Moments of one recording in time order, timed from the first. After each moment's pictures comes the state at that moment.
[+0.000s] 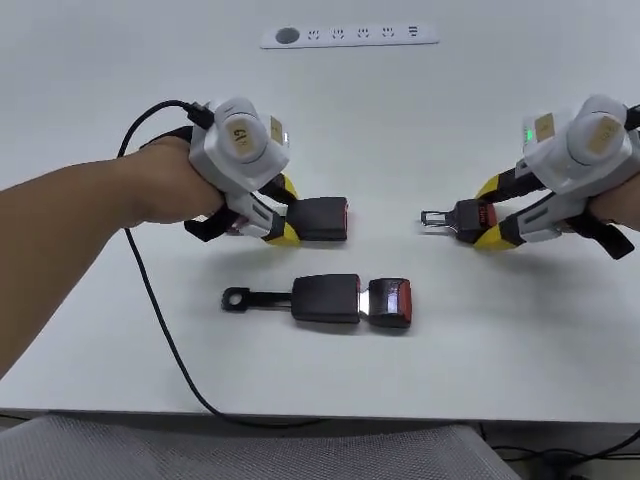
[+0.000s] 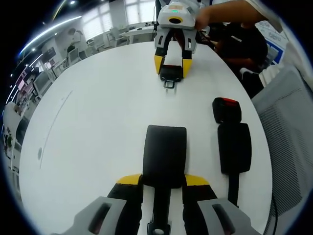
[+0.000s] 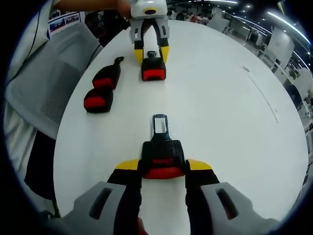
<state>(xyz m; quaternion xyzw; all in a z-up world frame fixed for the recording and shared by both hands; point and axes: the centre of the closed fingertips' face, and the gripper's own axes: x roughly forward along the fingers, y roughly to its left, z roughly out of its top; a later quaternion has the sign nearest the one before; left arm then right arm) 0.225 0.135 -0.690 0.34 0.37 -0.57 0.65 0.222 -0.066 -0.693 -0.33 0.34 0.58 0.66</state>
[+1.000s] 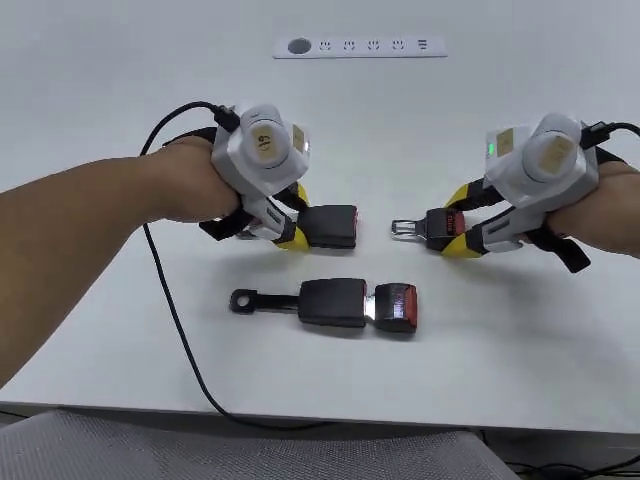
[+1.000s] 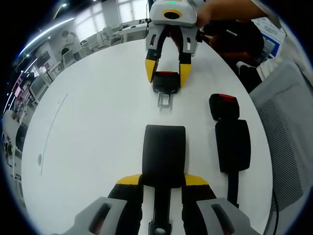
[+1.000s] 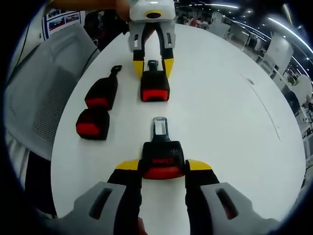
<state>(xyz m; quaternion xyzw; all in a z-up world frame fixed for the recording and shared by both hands) 0.222 0.134 -0.692 0.36 0.37 -0.58 0.64 0.224 -0.013 -0.692 -0.33 0.32 0.58 0.67</state>
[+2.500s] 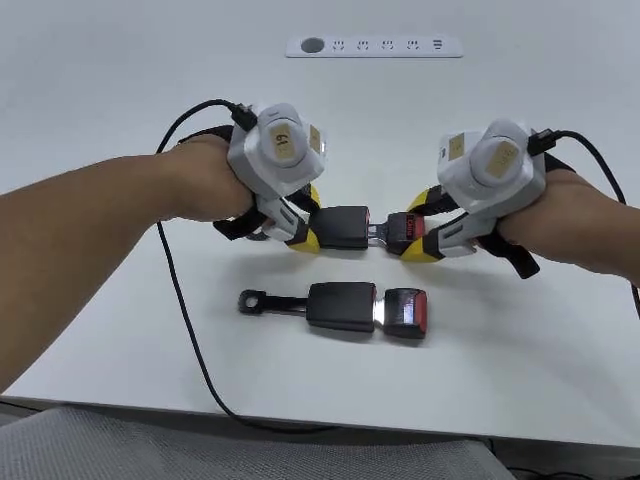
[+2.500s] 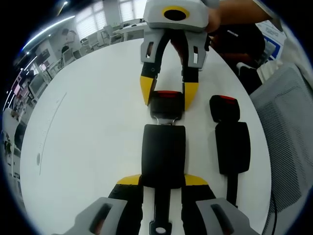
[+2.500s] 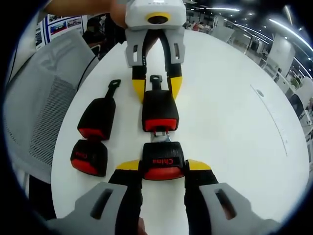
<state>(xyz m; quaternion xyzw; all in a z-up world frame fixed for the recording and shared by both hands) 0.220 0.131 -0.692 0.36 0.37 -0.58 0.63 0.219 0.042 -0.692 -0.31 0.31 0.60 0.67</state>
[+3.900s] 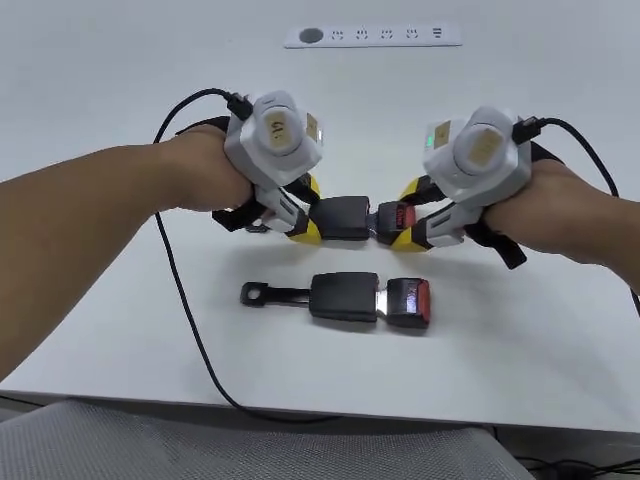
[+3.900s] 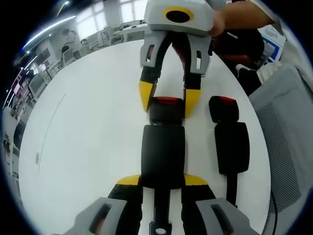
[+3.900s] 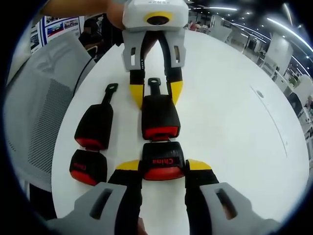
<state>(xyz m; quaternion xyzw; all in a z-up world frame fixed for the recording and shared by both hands) 0.220 0.131 -0.693 0.35 0.37 -0.58 0.63 0.221 0.053 -0.692 -0.31 0.31 0.58 0.68</state>
